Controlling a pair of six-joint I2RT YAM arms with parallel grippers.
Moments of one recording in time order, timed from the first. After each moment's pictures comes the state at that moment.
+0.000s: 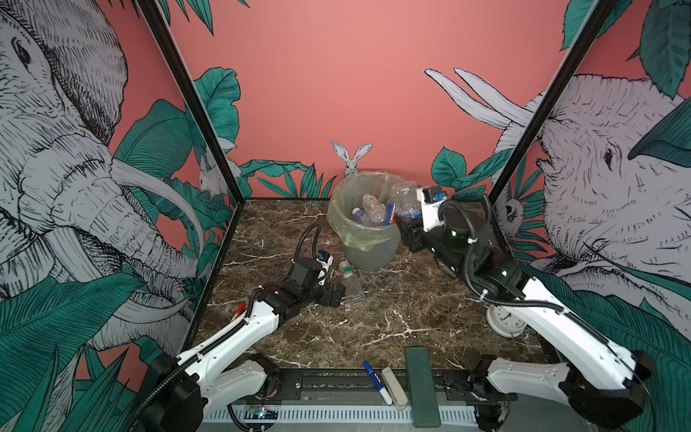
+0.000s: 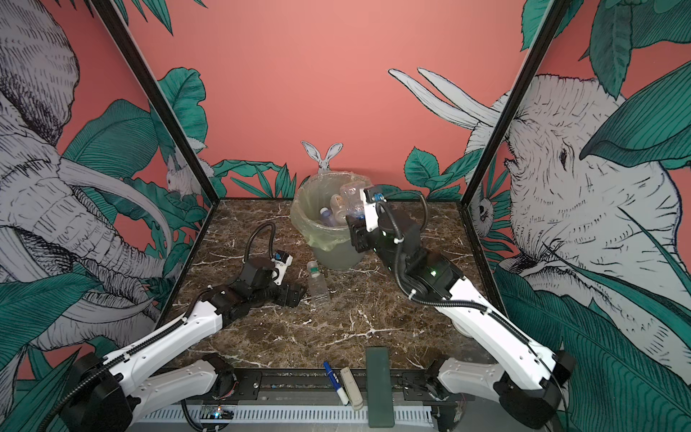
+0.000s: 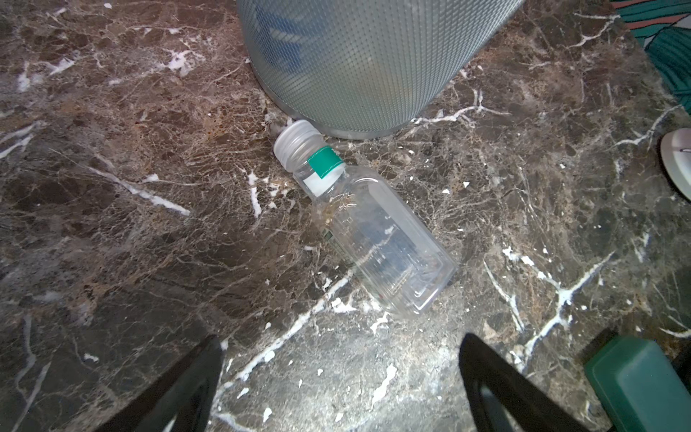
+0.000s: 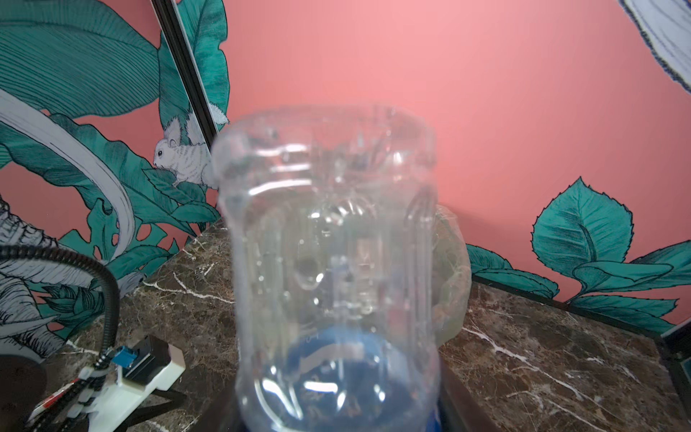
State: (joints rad) left arm -0.63 1.05 0.66 -0.40 0.06 -0.28; right arm 0.81 1.24 1.47 -0.44 0.33 0.09
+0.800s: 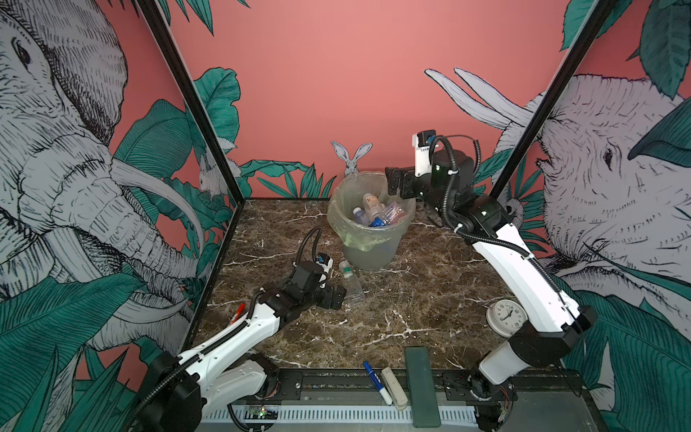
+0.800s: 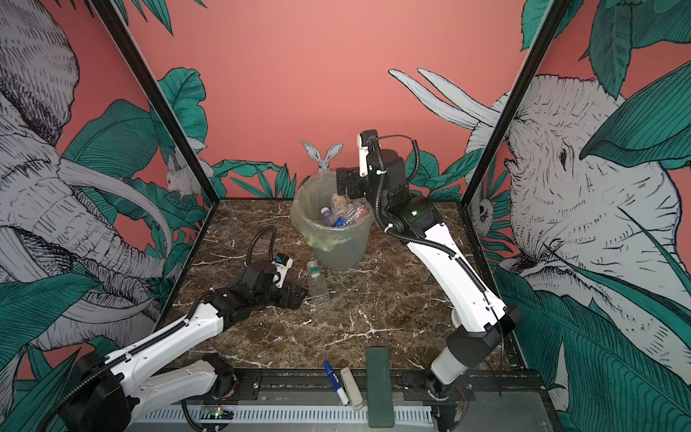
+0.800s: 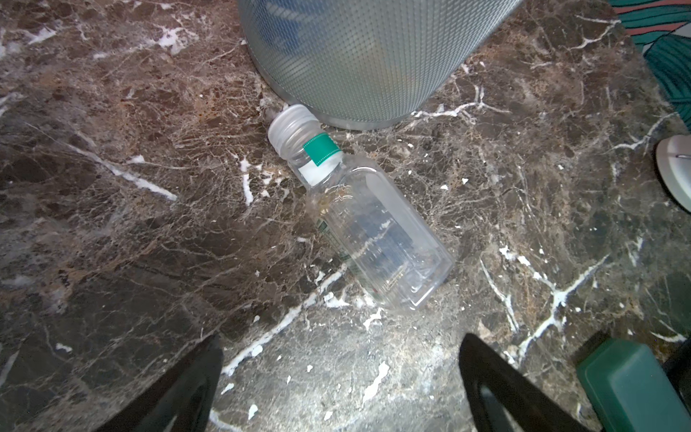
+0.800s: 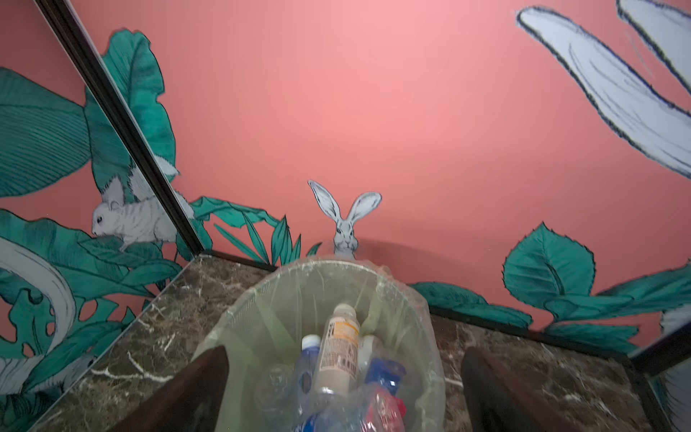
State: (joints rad) left arm -0.66 1.06 0.63 -0.37 0.04 -0.33; right arm 0.65 1.56 1.95 -0.60 0.29 0.12
